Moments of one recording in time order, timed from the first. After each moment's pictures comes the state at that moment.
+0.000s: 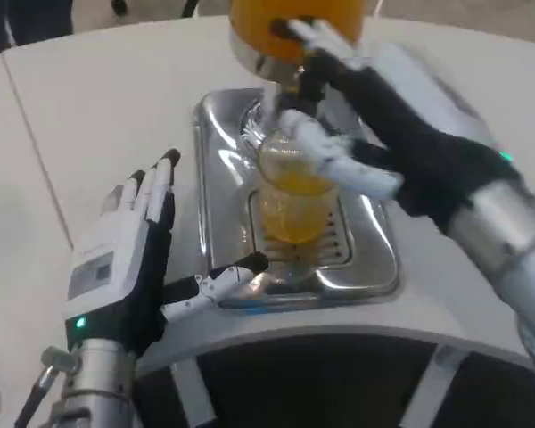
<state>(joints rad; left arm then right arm) -0.24 0.30 -0.14 0.02 0.72 0.02 0.27 -0.56 -0.30 0.19 -0.61 -0.58 0.47 0.42</state>
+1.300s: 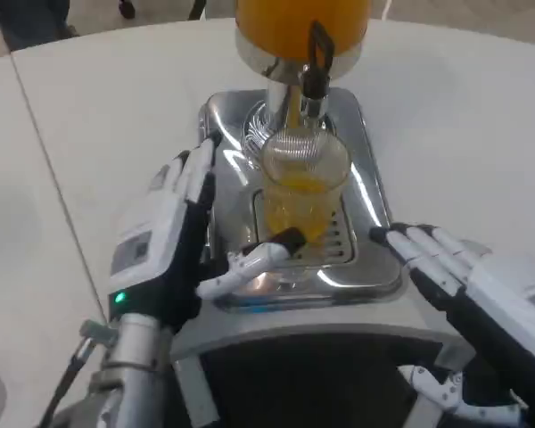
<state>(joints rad) -0.38 0.26 -0.19 0.18 0.65 -0.09 0.30 0.14 -0.57 -0.06 -0.72 -0.67 -0.04 0.38</state>
